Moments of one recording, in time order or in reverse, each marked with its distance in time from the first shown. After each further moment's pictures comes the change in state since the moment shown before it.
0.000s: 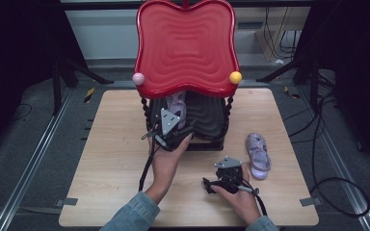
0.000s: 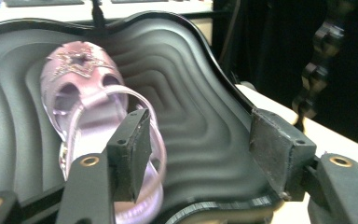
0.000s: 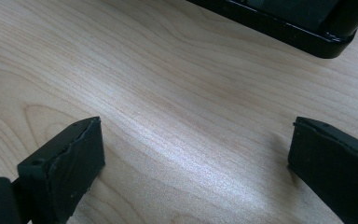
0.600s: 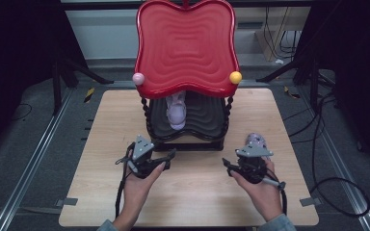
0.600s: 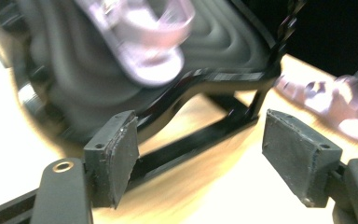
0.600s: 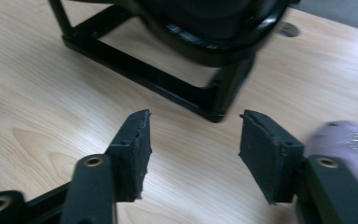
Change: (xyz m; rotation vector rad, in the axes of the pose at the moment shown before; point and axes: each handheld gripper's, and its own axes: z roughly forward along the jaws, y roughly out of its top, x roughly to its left) left arm 0.041 -0.069 -0.067 0.149 -0.042 -0.061; right arm -0.033 0.044 -0.093 -0.134 -0.073 -0.014
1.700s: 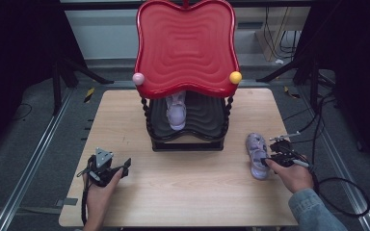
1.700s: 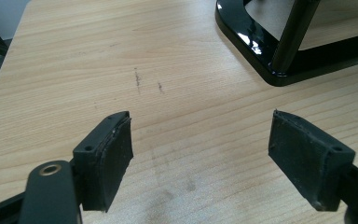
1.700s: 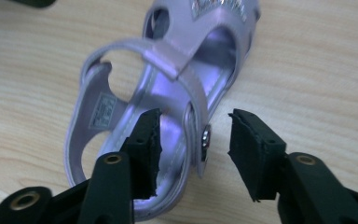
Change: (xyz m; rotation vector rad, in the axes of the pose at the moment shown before) left arm 0.098 -0.075 -0.032 0.165 0.274 -0.039; right arm -0.115 -0.038 0.020 0.439 -0.104 0.253
